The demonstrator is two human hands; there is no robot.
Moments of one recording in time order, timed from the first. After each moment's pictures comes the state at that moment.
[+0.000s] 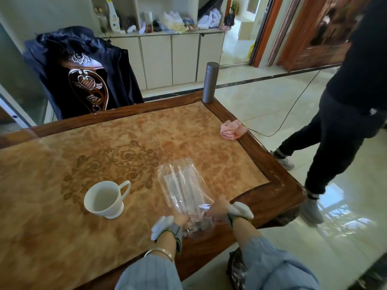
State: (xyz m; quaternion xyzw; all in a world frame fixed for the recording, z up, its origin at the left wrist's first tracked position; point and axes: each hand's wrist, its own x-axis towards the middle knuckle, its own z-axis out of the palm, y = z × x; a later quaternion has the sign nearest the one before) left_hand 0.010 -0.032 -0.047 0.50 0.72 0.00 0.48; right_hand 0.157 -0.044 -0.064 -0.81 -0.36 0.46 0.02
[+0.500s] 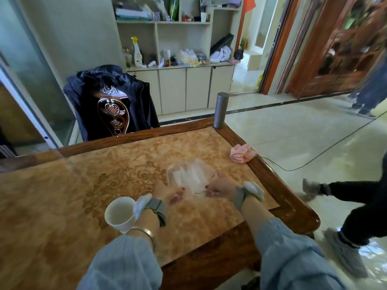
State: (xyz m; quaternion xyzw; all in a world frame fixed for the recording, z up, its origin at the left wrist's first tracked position) left_hand -0.029 0.040 0.043 0.38 0.64 0.24 0.62; right_hand 0.145 0.022 0.045 -0.69 -0.33 0.57 0.31
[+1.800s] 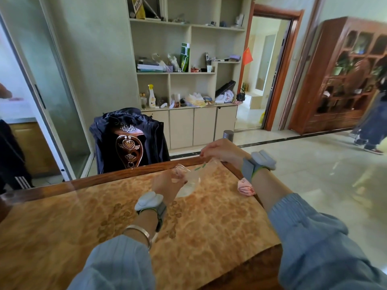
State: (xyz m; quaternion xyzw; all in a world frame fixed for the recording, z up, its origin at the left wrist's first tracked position) left_hand -0.064 0.052 0.141 0.68 0.60 0.33 0.25; right_hand 0.117 0.046 0.232 -0.63 -0.63 0.31 0.33
